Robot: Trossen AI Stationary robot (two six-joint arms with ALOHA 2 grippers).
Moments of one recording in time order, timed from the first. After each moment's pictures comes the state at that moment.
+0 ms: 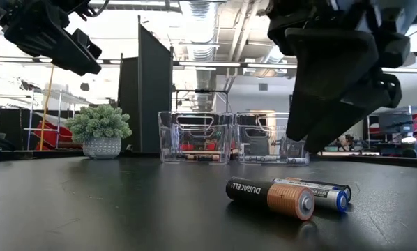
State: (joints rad) left arm -0.46 0.98 0.50 -0.07 -0.31 -0.23; right arm 0.56 1.92 1.29 -0.54 0.35 1.30
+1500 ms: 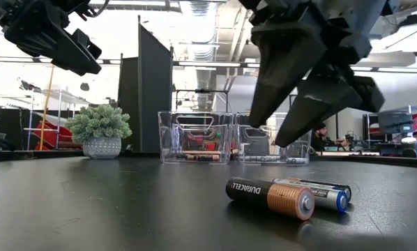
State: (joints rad) left arm -0.46 0.98 0.50 -0.07 -0.31 -0.23; right arm 0.50 1.92 1.29 -0.44 0.33 1.40
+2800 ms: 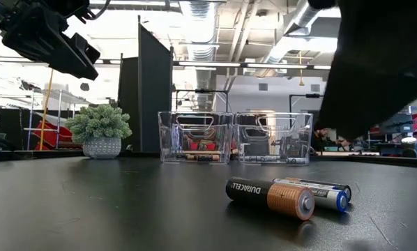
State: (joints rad) left arm -0.46 0.98 0.50 -0.10 -0.31 -0.23; right arm 0.71 2.10 1.59 -0.86 0.51 1.47
